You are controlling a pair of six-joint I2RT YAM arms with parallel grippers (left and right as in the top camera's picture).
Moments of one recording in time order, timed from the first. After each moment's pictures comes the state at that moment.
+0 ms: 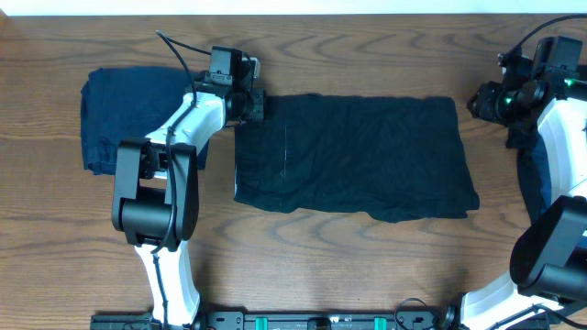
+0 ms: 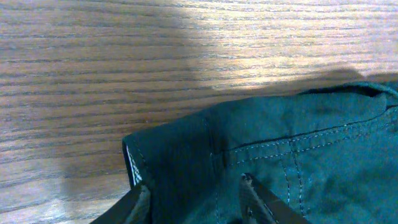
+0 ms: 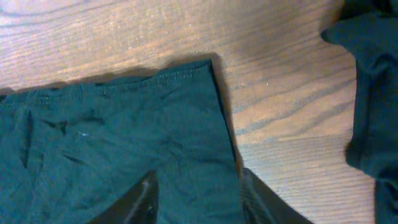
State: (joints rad) left arm -0.17 2.10 1.44 -0.39 0.26 -0.16; right arm -0.27 1.79 1.46 -0.80 -0.26 0.00
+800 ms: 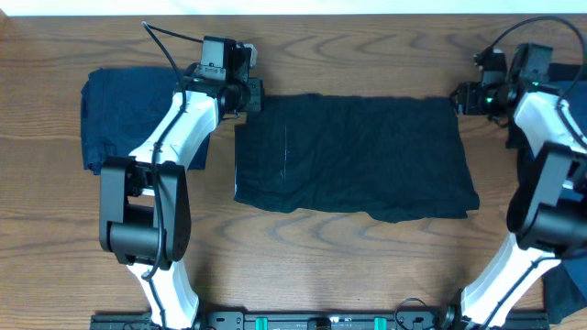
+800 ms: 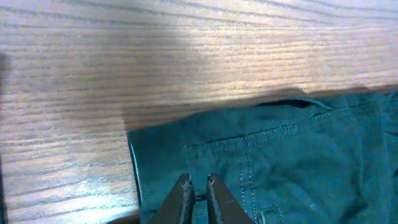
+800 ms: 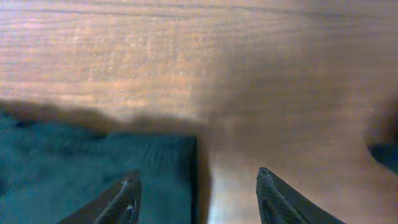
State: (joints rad) left arm -0.17 1.98 1.43 -0.43 0.26 -0.16; right arm -0.27 2.08 1.46 -0.43 -0.34 -0.21
